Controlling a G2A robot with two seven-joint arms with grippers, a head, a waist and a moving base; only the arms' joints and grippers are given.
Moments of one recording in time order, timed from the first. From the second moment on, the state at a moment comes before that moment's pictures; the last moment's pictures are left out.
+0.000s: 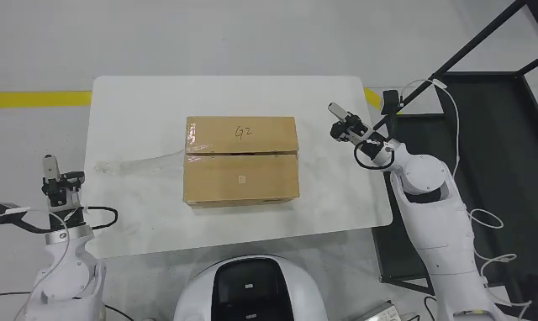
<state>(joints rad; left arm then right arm) 1.68 -1.21 -1.71 -1.62 -0.05 -0.50 0.18 -1.32 -1.13 1.56 -1.63 0.11 -0.05 0.66</state>
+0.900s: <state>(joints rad) 1.68 -1.21 -1.71 -1.62 -0.05 -0.50 0.18 -1.23 -1.09 1.49 -1.48 0.22 -0.12 1.32</state>
